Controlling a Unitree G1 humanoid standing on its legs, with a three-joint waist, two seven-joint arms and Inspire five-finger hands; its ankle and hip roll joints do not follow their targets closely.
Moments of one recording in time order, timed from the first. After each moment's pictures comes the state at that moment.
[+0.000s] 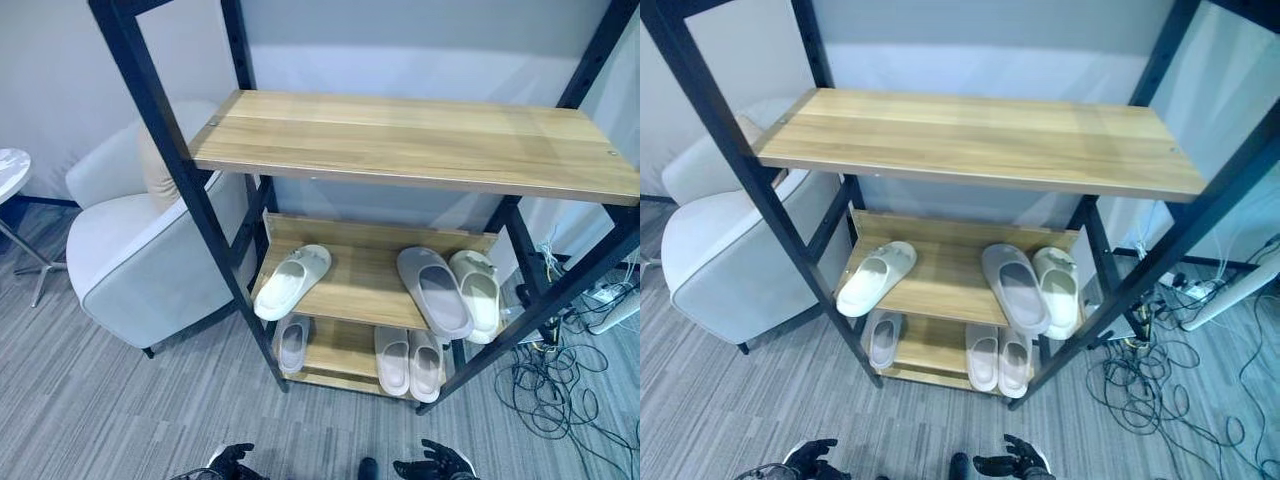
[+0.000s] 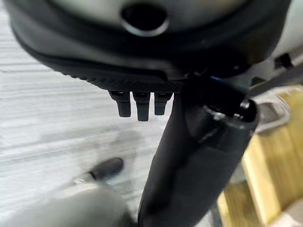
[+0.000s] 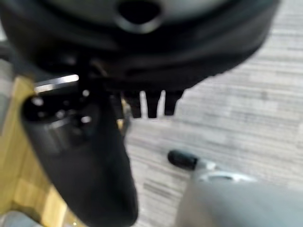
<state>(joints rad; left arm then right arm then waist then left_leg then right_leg) -0.07 0.20 -0.31 1.24 0.00 -0.08 0.05 0.01 -0.26 0.28 1.10 0.22 -0.11 -0.06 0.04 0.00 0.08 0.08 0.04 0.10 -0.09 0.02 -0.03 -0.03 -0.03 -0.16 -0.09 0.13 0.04</state>
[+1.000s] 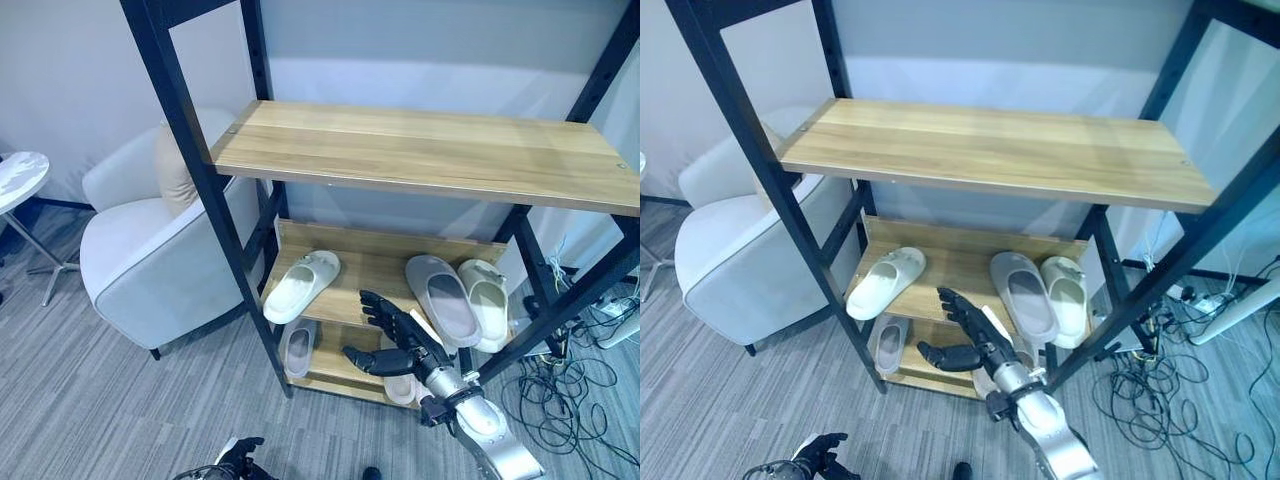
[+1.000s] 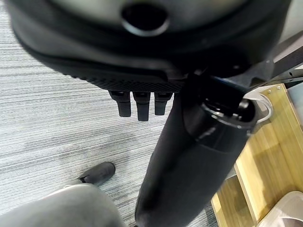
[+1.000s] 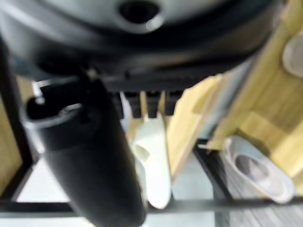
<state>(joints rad) -0.04 0.18 -0.29 1.20 0.08 -0.08 0.06 0.09 -0.46 0.30 0.02 0.20 -0.16 0.05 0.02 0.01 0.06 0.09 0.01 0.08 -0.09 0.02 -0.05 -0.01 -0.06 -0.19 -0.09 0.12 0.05</state>
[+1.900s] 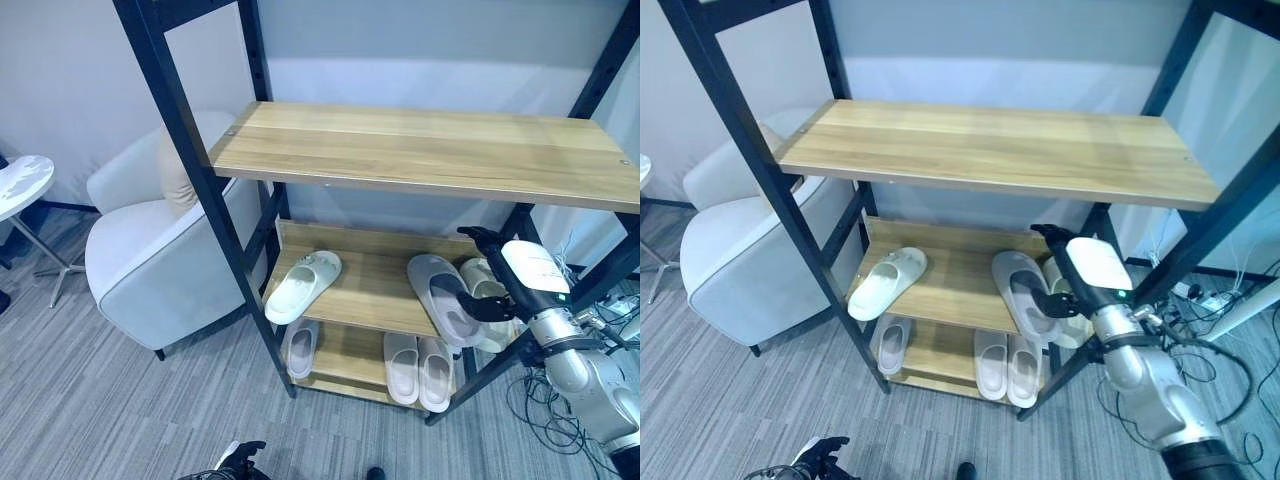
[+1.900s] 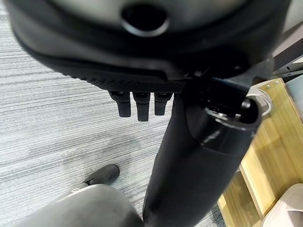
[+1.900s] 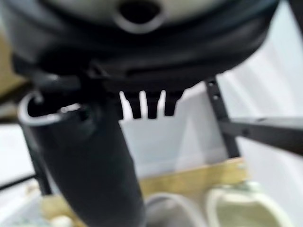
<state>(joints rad) -0.01 0.20 -0.29 1.19 0.14 -0.11 0.05 -0.03 -0.89 0.08 0.12 -0.47 -0.16 -0.22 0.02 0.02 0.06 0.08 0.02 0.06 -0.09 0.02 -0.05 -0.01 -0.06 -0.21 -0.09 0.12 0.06</state>
